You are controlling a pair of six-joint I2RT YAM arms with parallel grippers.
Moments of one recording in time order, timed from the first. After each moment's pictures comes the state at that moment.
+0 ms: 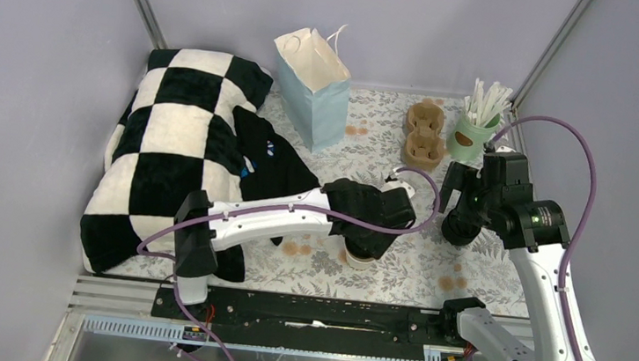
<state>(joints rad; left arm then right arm) -1.27 1.83 1.76 -1.06 -0.28 -0.57 0.22 0.95 1.23 -1.17 0.08 0.41</state>
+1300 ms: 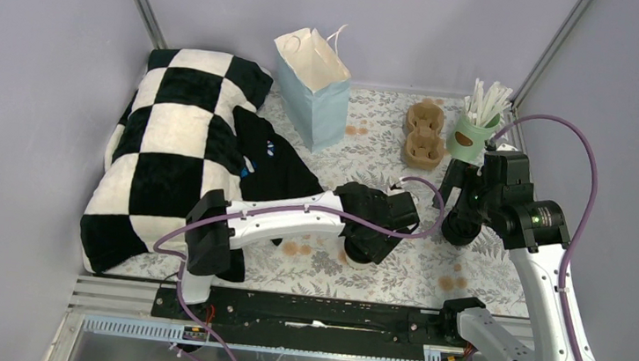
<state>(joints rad) -1.26 1.91 1.76 -1.04 -0.23 -0.50 0.22 0.94 1.23 -1.14 0.08 0.42</state>
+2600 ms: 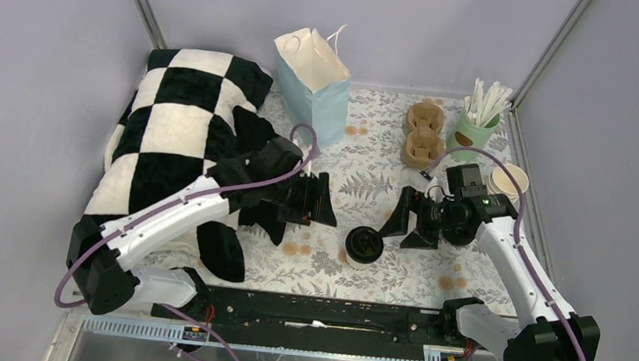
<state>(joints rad) -0.78 1.25 1.15 -0.73 0.31 -0.75 0.22 1.09 0.89 -0.97 -0.65 0.40</state>
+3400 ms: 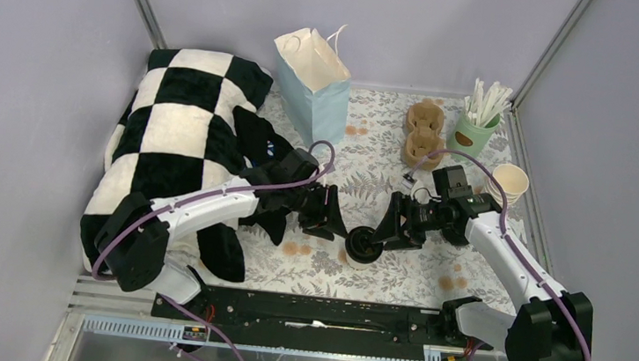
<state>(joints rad) -0.78 1.44 0.97 -0.39 0.57 -0.93 0.29 1.16 0.80 -0.81 -0.85 0.40</state>
